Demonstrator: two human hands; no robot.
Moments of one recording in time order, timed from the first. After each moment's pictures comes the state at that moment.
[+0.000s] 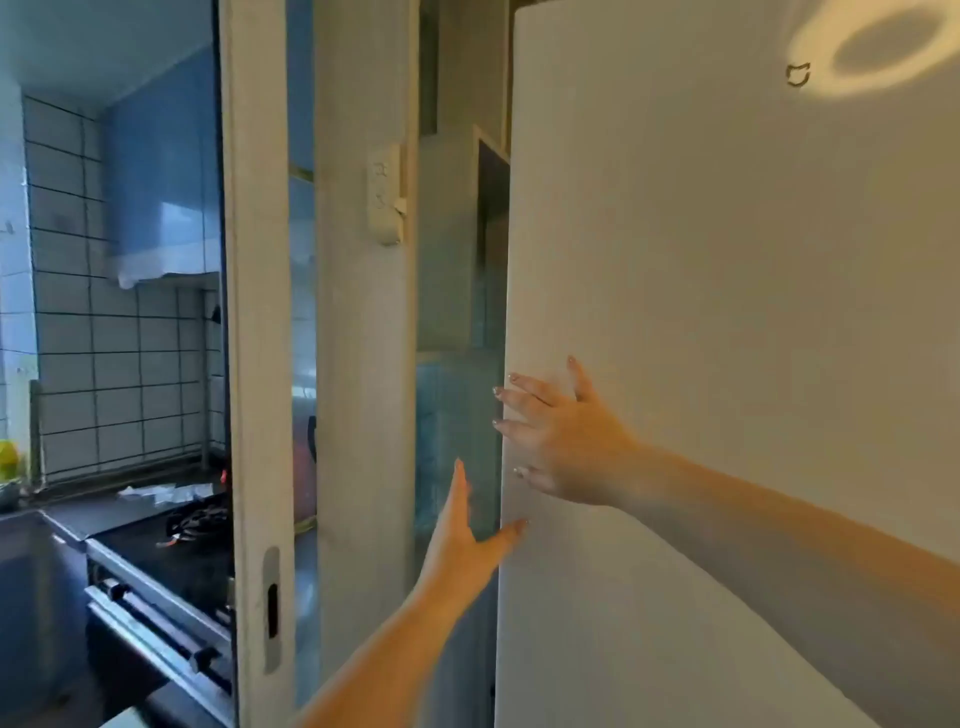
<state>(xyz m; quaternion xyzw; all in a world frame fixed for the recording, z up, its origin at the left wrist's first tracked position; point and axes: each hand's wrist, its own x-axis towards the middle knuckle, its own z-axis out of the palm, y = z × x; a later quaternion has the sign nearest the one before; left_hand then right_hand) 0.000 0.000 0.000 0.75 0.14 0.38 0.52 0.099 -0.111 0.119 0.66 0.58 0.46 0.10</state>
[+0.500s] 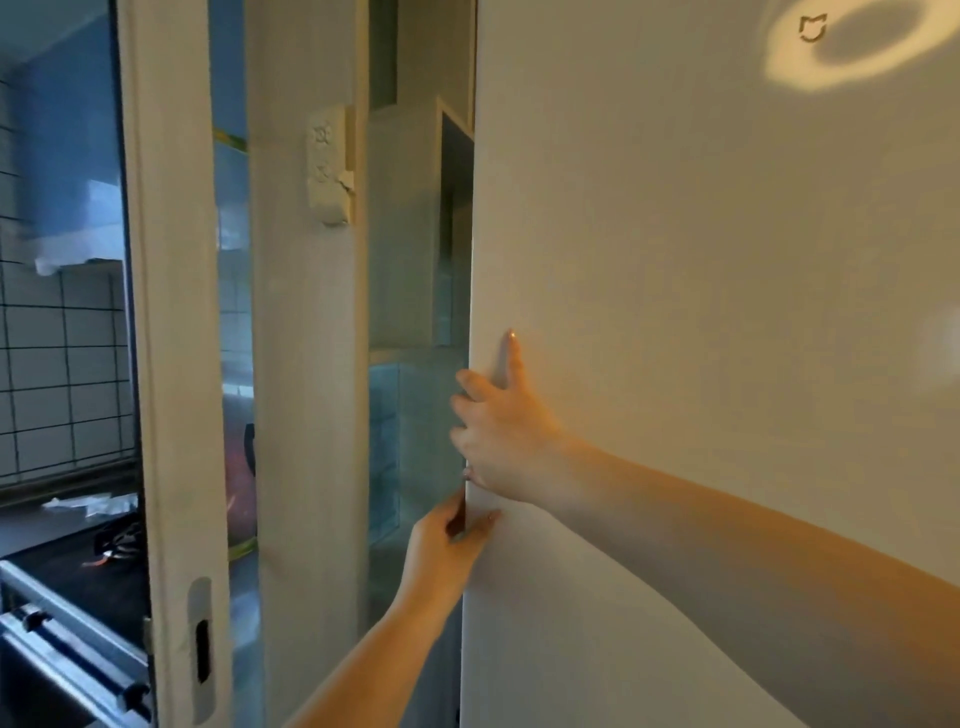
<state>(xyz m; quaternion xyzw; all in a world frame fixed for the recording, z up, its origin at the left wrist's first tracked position) 0.050 0.018 0.005 0.73 0.13 0.40 0.53 0.100 -0.065 0.130 0.67 0.51 0.47 0.27</state>
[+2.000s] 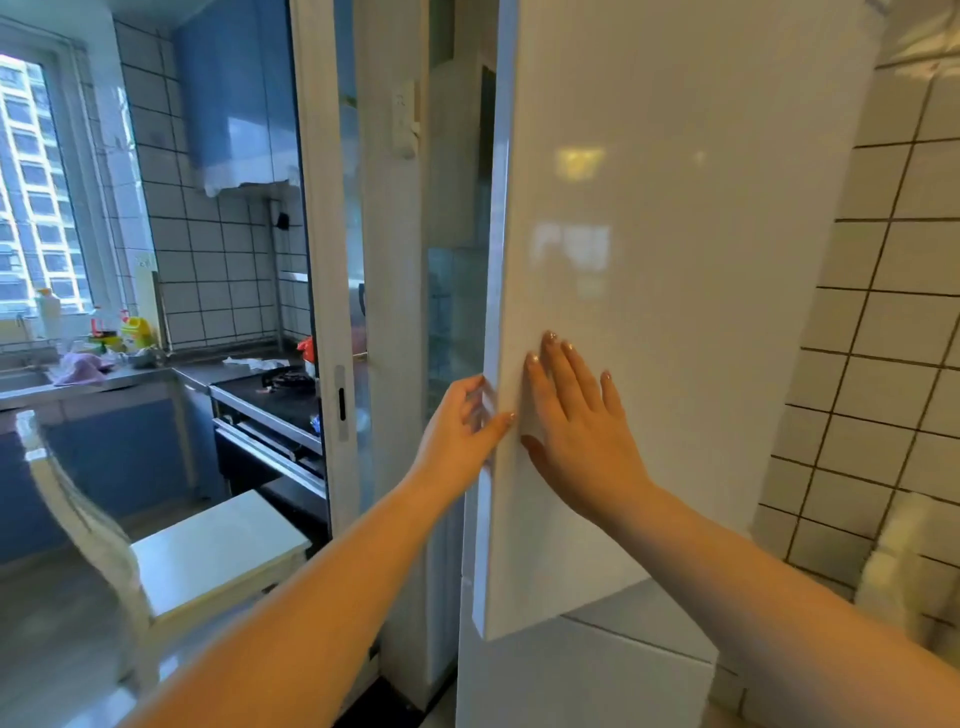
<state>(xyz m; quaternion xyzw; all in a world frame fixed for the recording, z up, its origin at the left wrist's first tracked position) -0.200 -0.299 -0.020 0.73 0.15 0.40 0.53 -0.087 -0.397 -0.020 0.74 0.54 0.37 -0.16</state>
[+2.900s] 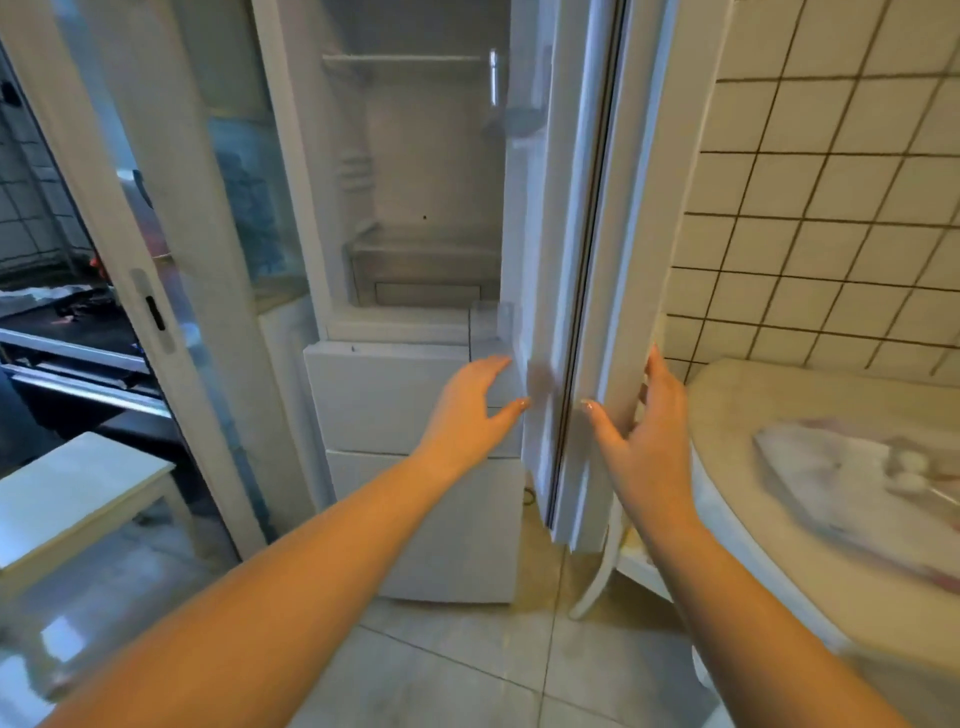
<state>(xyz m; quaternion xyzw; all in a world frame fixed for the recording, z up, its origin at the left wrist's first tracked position) -0.145 -0.537 -0.104 0.90 0.05 0.29 0.33 -0.102 -0.715 -0.104 0.77 0.26 0.24 -0.53</state>
